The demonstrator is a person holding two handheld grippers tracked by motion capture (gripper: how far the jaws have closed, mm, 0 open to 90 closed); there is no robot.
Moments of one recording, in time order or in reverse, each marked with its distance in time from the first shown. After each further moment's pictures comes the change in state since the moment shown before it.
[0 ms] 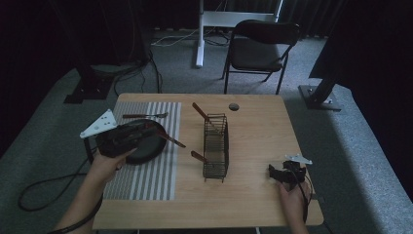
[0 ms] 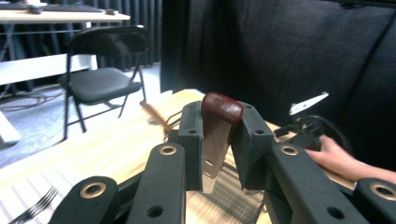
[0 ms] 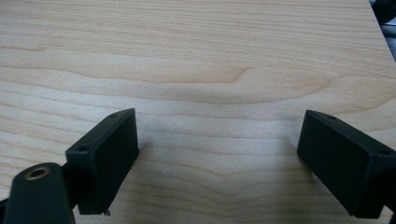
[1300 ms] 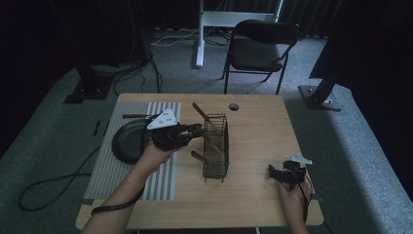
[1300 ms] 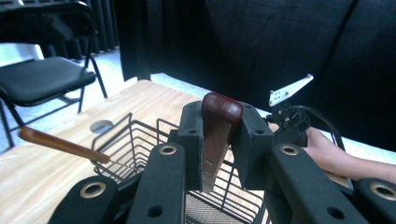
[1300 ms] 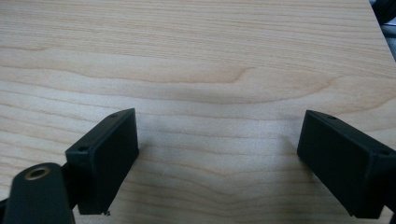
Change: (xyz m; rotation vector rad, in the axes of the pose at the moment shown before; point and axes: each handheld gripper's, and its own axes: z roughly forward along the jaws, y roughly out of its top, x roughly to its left) left arm -0.039 0.012 0.122 0.080 -0.141 0.074; right arm 0.000 0.000 0.000 0.000 0.000 -0.002
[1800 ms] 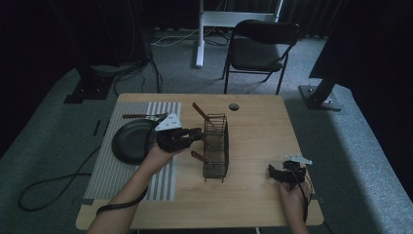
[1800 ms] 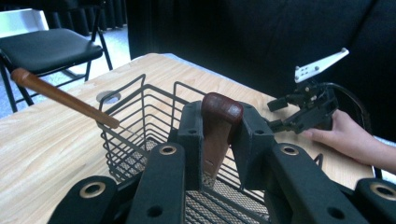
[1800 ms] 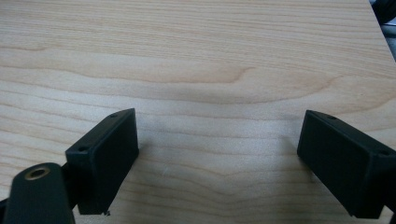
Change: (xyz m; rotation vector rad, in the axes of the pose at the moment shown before) left arm 0.017 -0.033 0.025 0.066 0.016 -0.056; right arm 0.000 0.000 0.000 -0.001 0.000 0.000
